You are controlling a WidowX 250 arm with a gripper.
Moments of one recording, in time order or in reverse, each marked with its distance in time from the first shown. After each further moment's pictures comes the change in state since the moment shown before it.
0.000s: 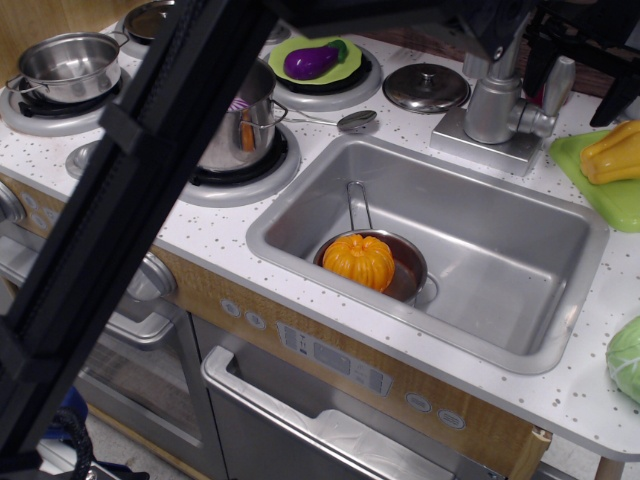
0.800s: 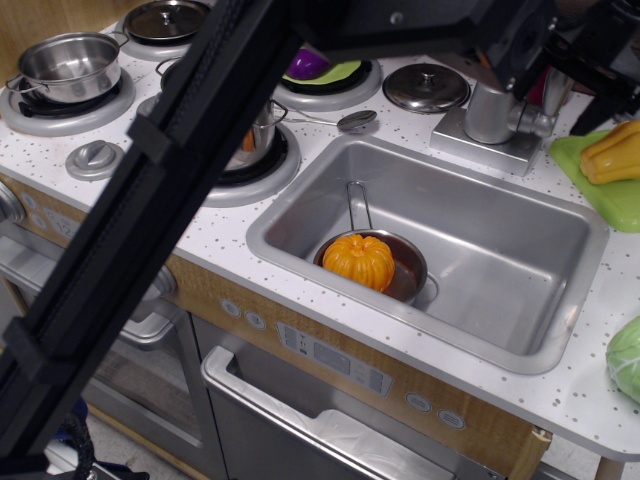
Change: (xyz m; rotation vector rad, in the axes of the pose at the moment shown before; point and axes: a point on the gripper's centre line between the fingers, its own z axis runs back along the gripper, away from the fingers) arm 0.015 0.002 -0.024 0.130 -0.098 -0.048
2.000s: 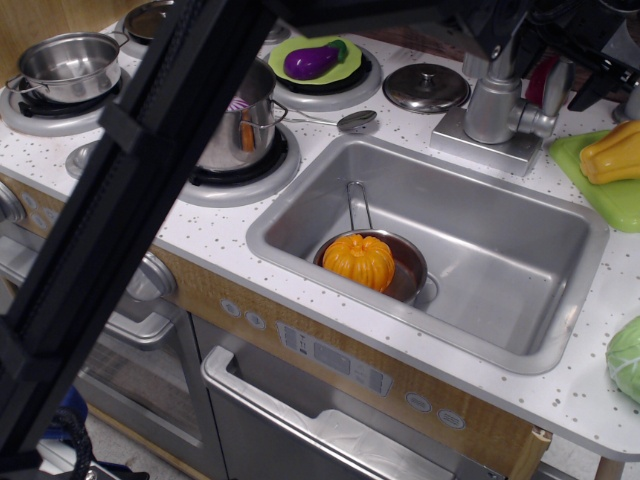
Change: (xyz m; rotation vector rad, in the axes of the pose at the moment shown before) arm 0.024 0.014 0.002 -0.013 -0.176 0.001
